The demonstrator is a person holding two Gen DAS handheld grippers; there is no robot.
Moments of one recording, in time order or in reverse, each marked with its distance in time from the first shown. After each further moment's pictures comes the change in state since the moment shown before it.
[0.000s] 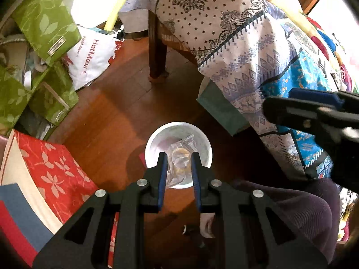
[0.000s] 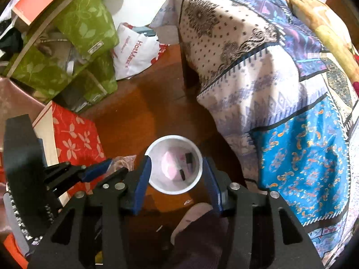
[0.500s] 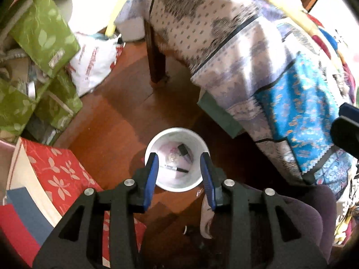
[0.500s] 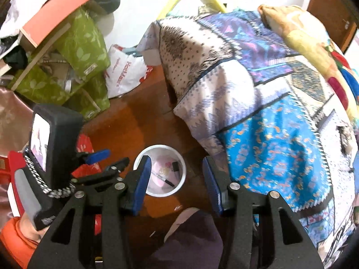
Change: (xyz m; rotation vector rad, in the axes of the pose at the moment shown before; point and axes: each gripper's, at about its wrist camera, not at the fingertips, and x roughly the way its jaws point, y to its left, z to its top) left arm -0.023 -0.028 0.019 0.022 -0.020 0.044; right arm -0.065 -0.032 -0.027 0.047 -0.131 -0.053
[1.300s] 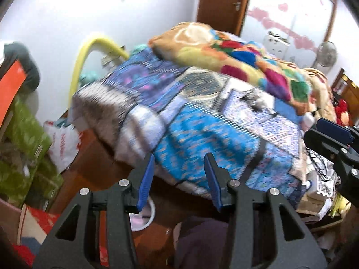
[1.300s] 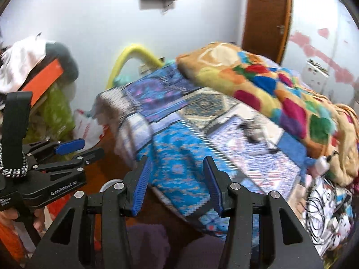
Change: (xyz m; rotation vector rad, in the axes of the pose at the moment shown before) left arm -0.162 -0.183 0.003 0.303 -0.353 -0.165; right arm -0.179 -0.118 -0.088 0.210 -0.368 -0.231
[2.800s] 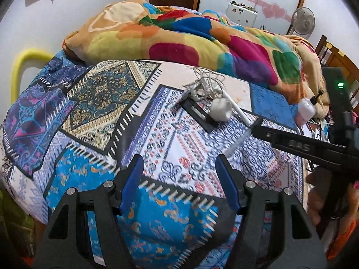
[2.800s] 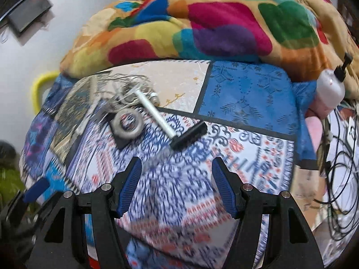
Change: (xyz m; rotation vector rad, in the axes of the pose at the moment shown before) left arm 0.237 -0.174 0.080 0.168 0.104 -0.155; right arm 0.205 -0.256 -0.017 0.591 0.224 -0.096
